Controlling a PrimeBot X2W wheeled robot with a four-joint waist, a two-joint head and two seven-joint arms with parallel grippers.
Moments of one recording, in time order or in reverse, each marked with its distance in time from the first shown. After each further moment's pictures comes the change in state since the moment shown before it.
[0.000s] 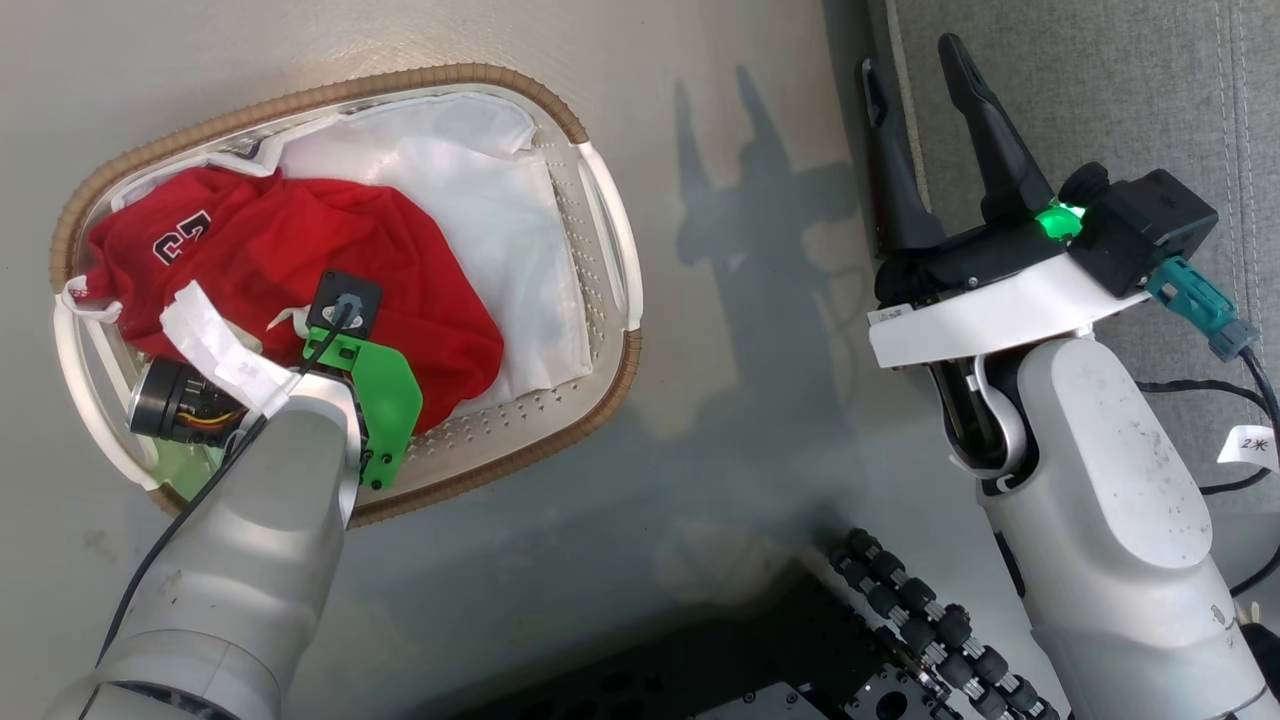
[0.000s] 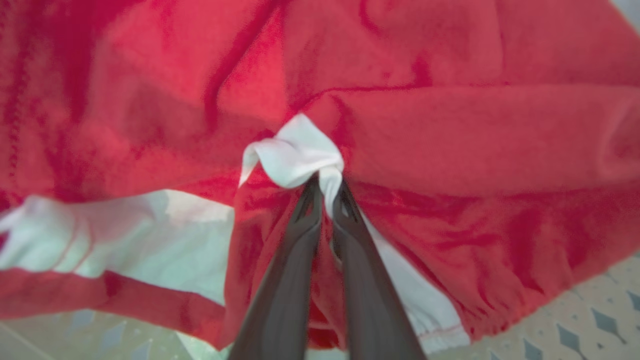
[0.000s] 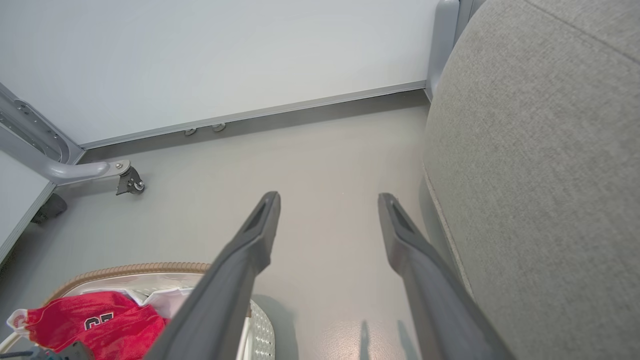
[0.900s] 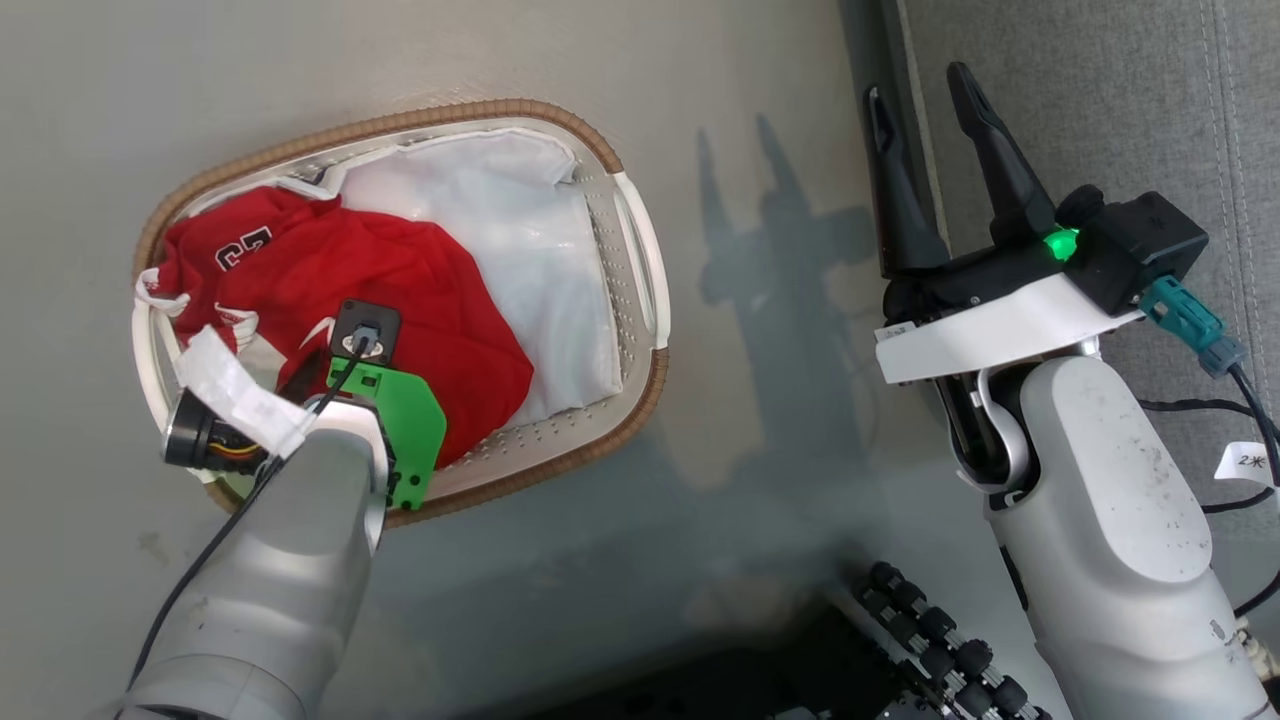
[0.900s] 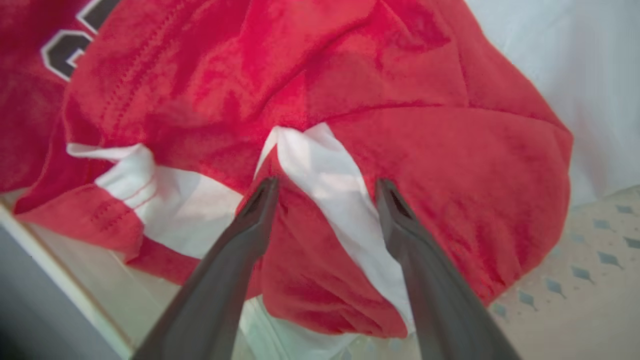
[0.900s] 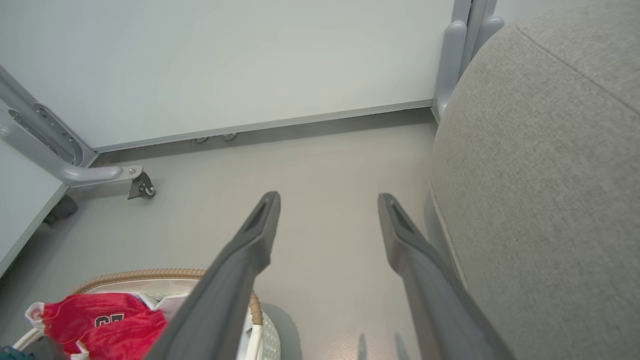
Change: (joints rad) left arm 0.053 -0.039 0.068 -0.008 -0.008 0.010 -0.097; right arm 0.030 0.000 -0.022 0.016 -0.050 0.000 0.000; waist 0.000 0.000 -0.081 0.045
